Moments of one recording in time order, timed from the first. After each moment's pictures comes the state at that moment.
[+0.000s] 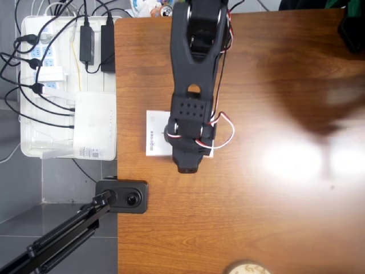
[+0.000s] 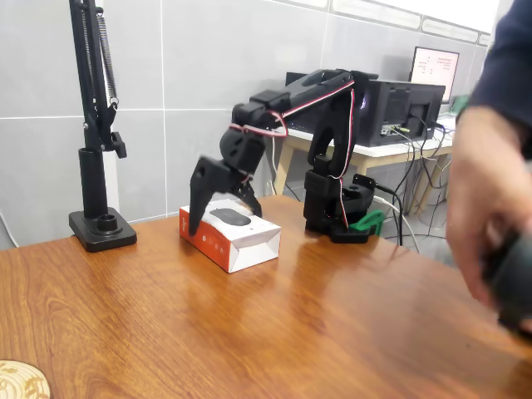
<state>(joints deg) 7.9 107.4 111.8 46.8 17.8</state>
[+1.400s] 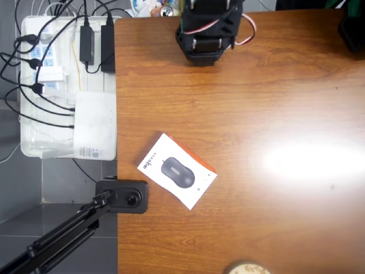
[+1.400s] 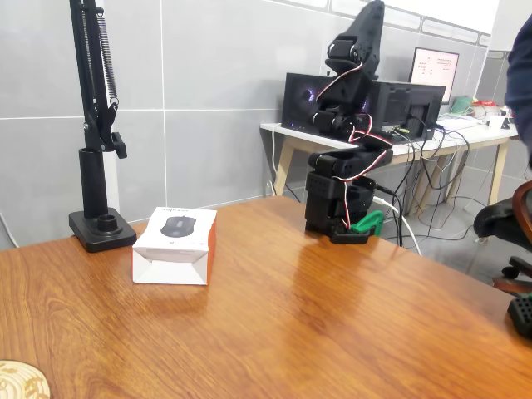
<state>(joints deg) -1.5 178.0 160.6 -101.1 7.9</state>
